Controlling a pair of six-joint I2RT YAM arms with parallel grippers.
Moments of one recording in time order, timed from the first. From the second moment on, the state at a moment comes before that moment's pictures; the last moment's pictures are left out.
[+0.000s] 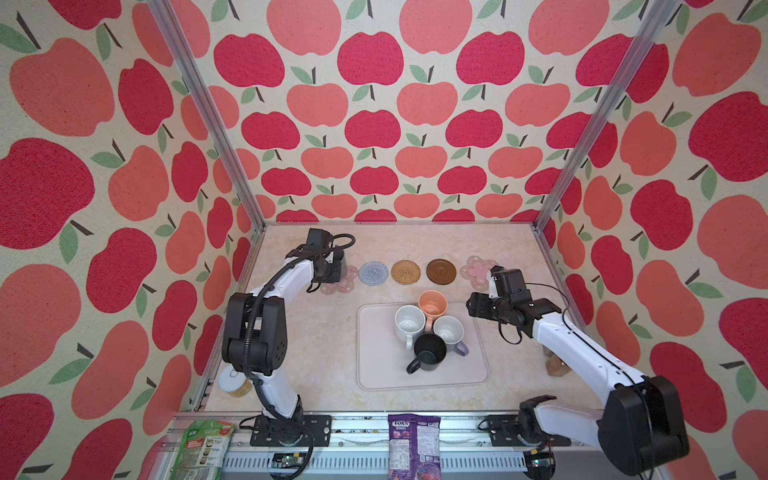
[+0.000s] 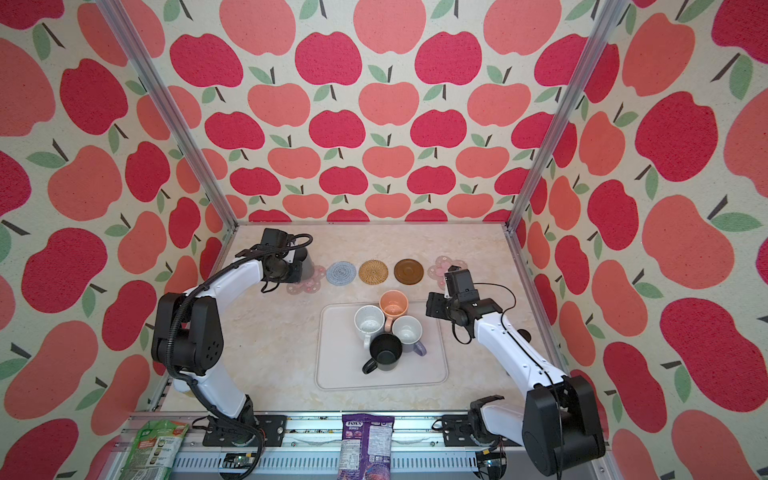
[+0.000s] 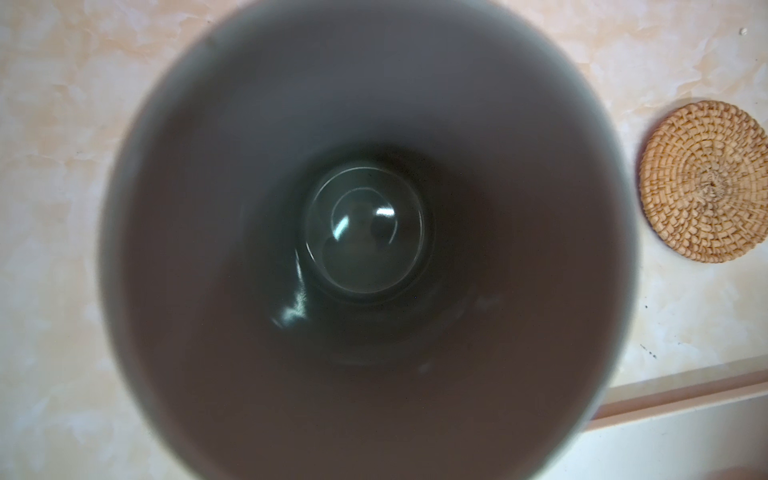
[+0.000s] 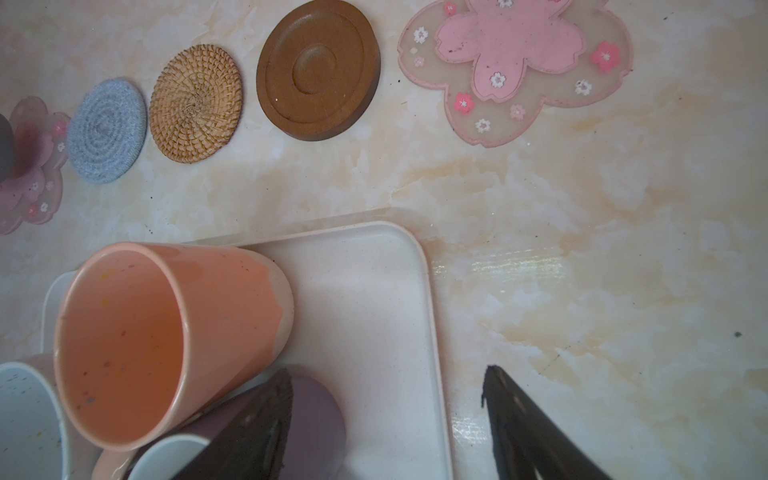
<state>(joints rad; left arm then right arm) -0.16 1.78 1.31 -0.58 0.05 -0.08 0.36 1.21 0.78 -0.50 -0.03 0.39</state>
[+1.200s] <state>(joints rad) -0.13 1.86 1.38 -0.66 0.07 -0.09 0.34 1.19 0.78 -0.51 -0.02 0.39</state>
